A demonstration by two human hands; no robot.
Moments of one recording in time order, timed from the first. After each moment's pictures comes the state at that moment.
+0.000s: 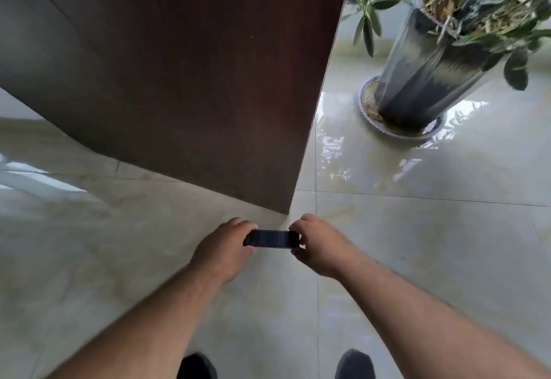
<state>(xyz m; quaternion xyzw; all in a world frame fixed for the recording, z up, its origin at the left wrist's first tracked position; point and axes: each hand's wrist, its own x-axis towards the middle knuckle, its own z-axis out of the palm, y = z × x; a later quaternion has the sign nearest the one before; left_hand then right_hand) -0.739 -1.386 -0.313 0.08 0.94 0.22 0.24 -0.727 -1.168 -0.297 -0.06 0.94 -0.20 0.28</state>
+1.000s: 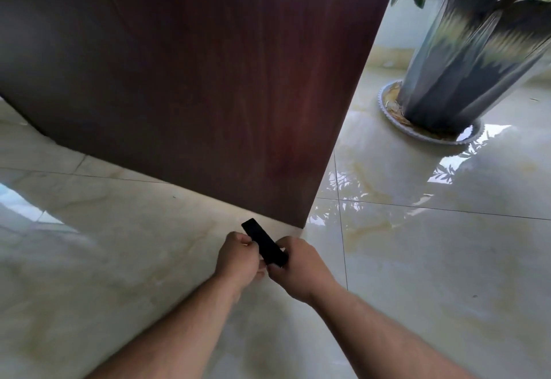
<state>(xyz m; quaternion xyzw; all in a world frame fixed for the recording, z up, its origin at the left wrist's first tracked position) -0.770 -1.370 -0.571 -0.27 0.74 0.58 0.20 -0.742 -1.230 -0.563 0.06 0.92 -0.35 0.19</state>
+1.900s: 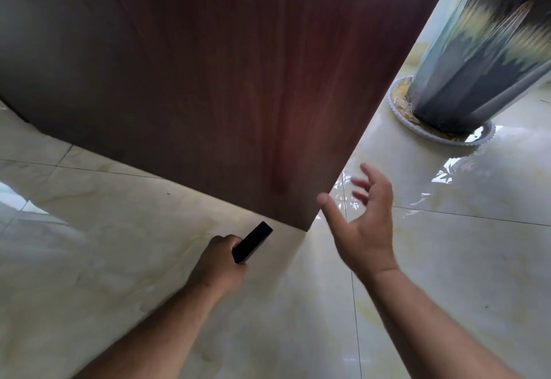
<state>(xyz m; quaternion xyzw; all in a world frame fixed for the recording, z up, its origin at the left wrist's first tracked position) -0.792 -1.423 -0.617 -0.05 0.92 0.32 0.21 -0.782 -1.182 -0.527 0.07 0.84 -0.48 -0.25</state>
